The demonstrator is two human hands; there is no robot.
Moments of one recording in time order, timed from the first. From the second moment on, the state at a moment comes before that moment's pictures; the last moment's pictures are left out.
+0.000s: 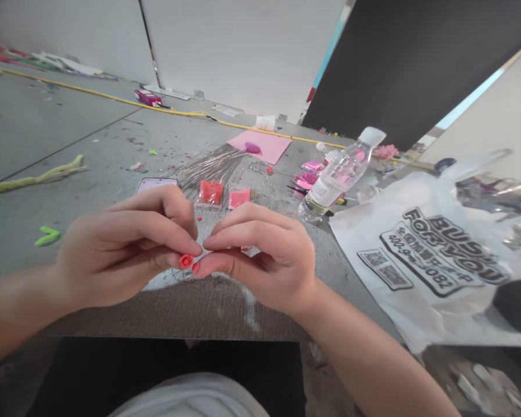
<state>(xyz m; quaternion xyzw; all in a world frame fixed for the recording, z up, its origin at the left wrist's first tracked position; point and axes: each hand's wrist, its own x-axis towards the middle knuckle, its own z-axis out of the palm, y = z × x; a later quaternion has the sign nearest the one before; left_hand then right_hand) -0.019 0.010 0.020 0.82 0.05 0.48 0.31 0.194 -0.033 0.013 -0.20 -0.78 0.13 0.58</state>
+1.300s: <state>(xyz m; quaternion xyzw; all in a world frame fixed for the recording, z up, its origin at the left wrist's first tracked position) -0.012 0.006 0.016 0.76 0.07 0.47 0.44 0.193 -0.033 0.012 -0.19 -0.78 0.12 0.58</state>
